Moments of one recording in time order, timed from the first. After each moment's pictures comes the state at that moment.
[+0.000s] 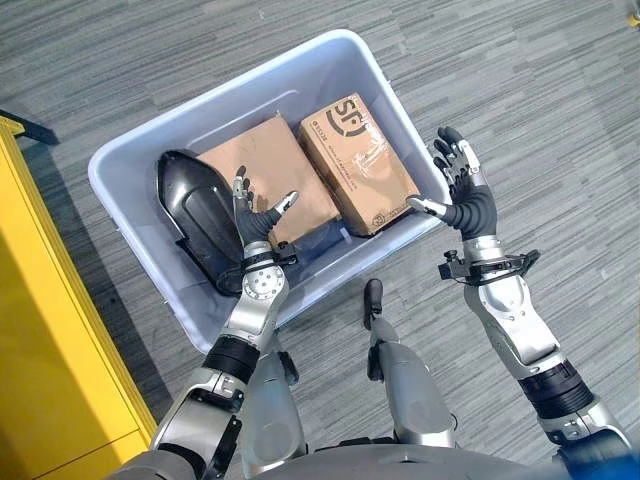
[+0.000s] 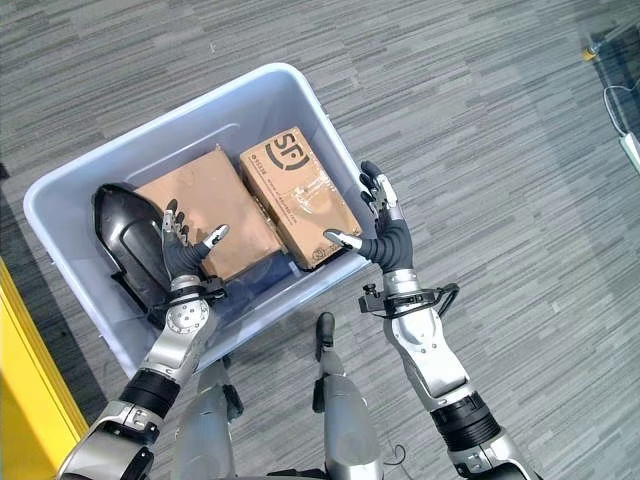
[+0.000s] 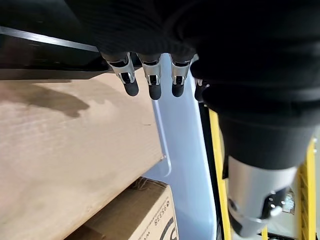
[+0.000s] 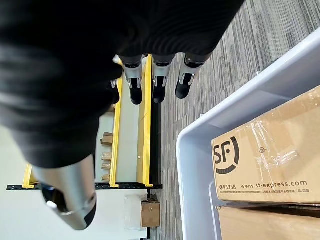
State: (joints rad) left arm -0.38 0.22 -0.21 0.42 -0.21 -0.32 0.66; right arm -0.24 -0.40 0.32 -0.13 0.28 -0.27 -0.27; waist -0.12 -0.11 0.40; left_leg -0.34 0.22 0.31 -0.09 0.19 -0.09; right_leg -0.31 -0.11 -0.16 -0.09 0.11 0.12
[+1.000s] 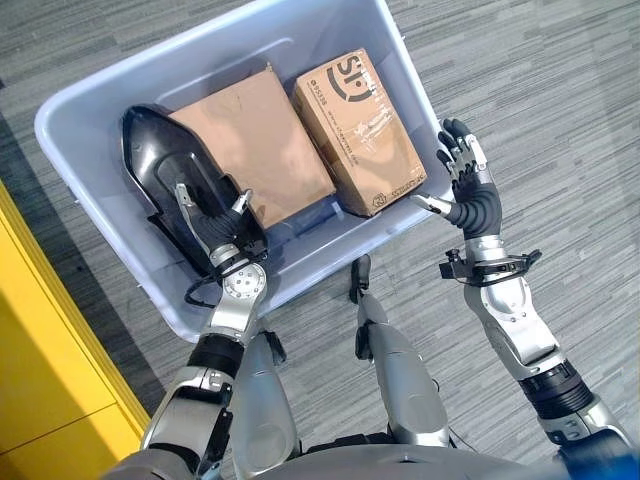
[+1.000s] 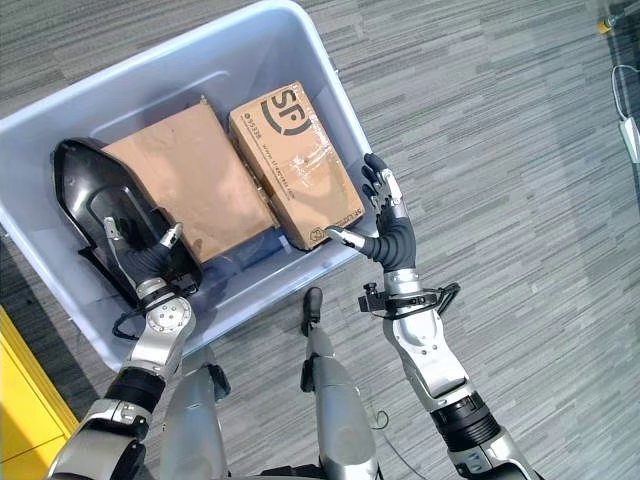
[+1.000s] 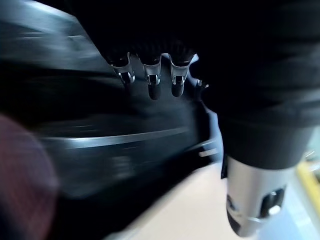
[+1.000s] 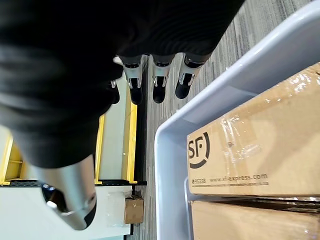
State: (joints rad) left arm -0.46 0.28 -0.13 0.68 -0.06 -0.35 0.90; right arm -0.24 -0.41 0.33 -0.14 0.29 -0.32 -0.28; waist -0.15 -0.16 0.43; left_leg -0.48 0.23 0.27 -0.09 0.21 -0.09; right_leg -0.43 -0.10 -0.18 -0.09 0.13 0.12
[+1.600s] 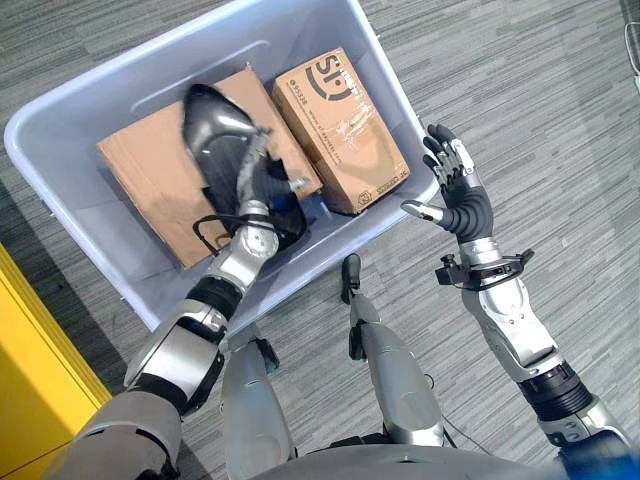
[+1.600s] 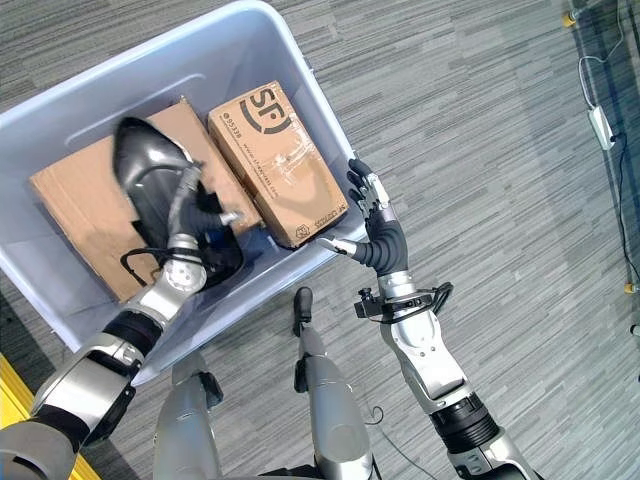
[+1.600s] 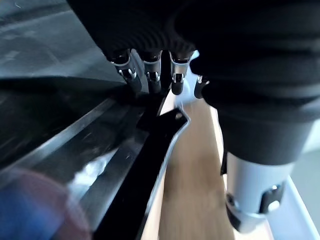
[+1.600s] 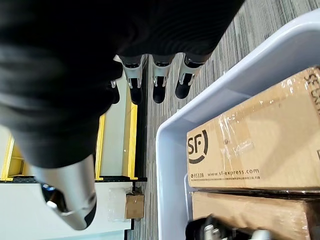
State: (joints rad) left arm -0.70 0.40 -0.52 0.77 0.16 -0.22 0.56; right arm -0.23 -0.41 0.34 -0.14 0.31 -0.32 -0.20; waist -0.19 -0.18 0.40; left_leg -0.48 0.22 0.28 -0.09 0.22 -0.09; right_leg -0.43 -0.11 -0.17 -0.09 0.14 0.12
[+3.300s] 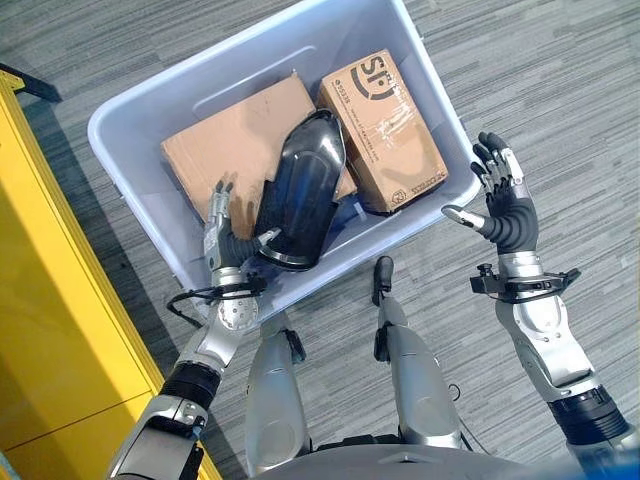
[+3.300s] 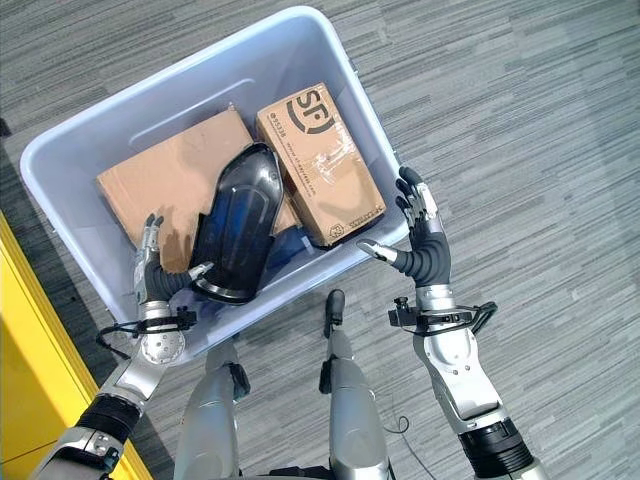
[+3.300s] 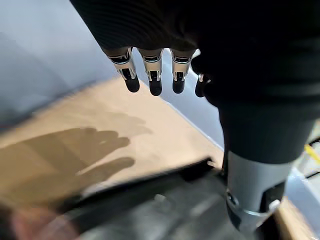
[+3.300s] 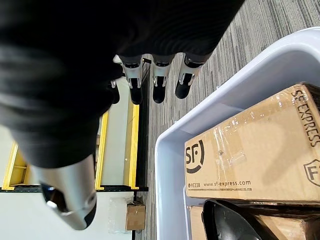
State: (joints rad) left arm -0.23 0.40 -0.19 0.46 0.28 -0.24 0.76; right arm -0.09 -0.48 0.21 -0.20 0.29 -0.33 -0.25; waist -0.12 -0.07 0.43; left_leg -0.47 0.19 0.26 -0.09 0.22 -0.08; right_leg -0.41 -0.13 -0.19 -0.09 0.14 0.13
